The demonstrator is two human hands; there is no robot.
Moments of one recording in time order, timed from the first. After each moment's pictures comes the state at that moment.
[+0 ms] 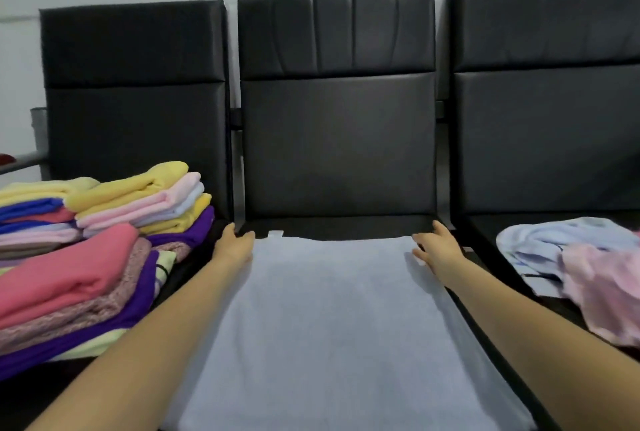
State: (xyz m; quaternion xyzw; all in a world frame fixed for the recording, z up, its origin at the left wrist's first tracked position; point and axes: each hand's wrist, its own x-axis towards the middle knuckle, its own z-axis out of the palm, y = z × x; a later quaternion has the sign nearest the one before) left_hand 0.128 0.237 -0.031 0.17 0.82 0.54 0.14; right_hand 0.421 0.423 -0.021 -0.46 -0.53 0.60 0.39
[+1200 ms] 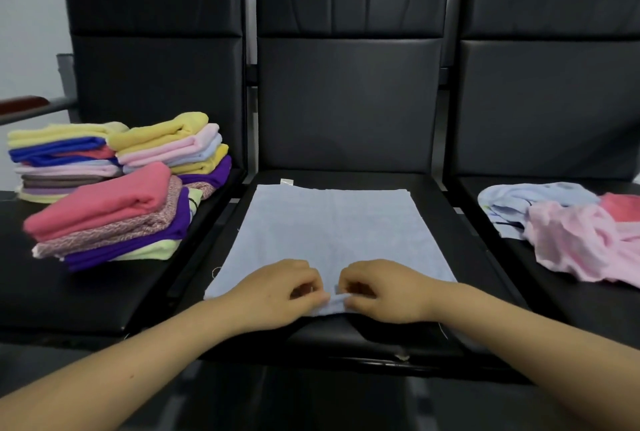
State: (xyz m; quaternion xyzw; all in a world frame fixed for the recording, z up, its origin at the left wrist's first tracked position) left_hand 0.314 0.082 -0.027 0.67 0.72 0.16 0.08; right_hand 0.486 0.229 -0.011 -0.06 -0.98 0.17 0.02
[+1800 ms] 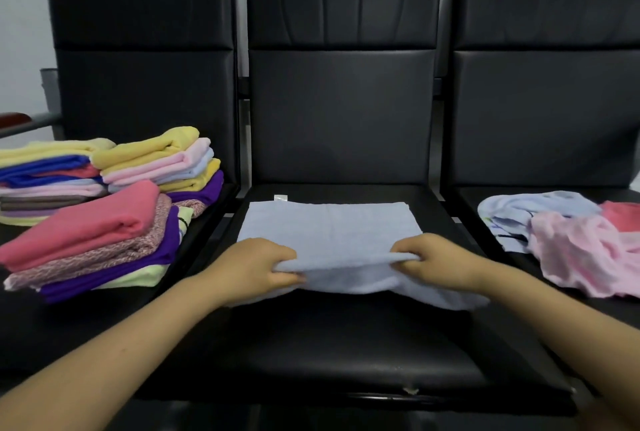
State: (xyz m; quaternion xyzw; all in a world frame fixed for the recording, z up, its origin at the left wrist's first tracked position) left_hand 0.252 0.113 -0.005 0.67 0.73 0.13 -0.02; right_hand 0.504 0.303 0.014 -0.21 -0.95 0.24 0.08
